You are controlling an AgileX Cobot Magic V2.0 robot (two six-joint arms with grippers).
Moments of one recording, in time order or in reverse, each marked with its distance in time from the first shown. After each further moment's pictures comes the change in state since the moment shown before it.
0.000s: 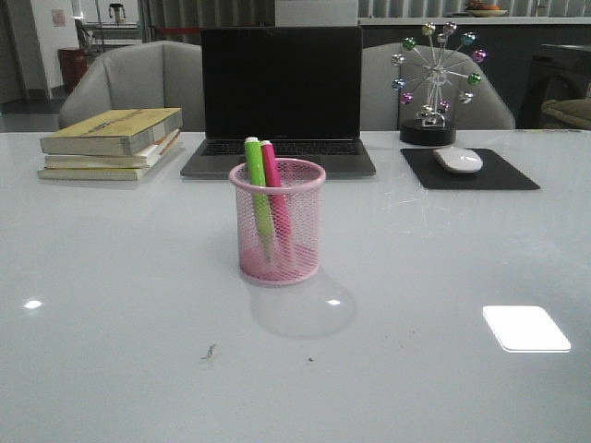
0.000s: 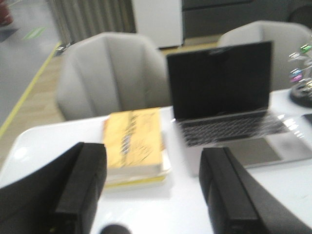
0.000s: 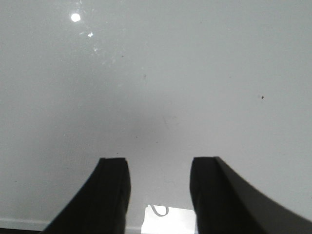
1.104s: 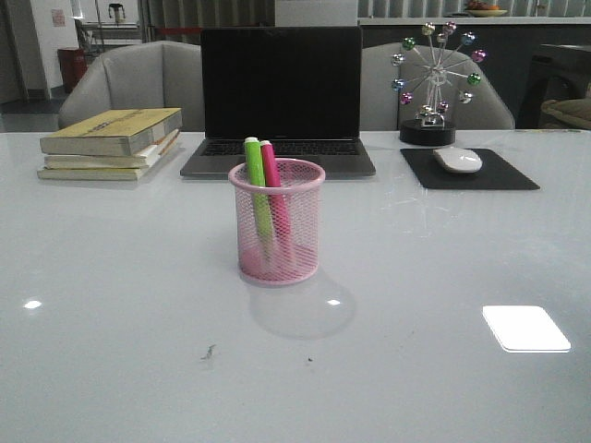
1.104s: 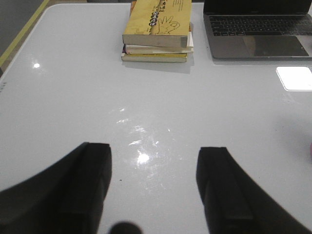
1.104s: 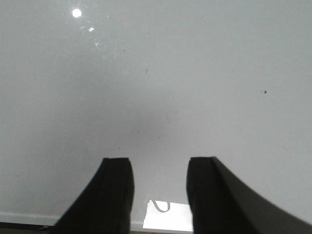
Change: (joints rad) left arm 0.143 -0.408 0.520 -0.069 0.118 0.000; right arm 0.000 0.000 0.000 0.004 0.016 0.000
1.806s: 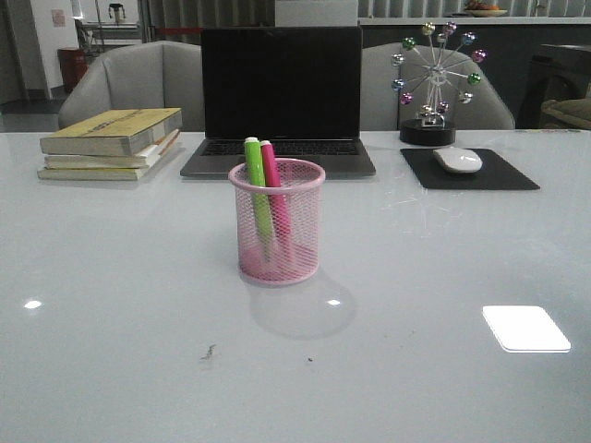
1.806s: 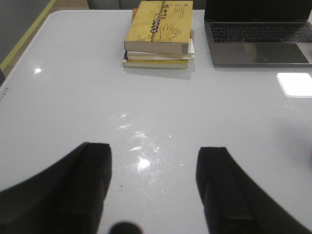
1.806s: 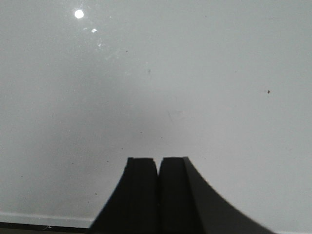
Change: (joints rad) left arm 0.000 0.000 0.000 -0.004 -0.022 0.000; right arm 0.000 0.000 0.000 0.010 0.000 0.000
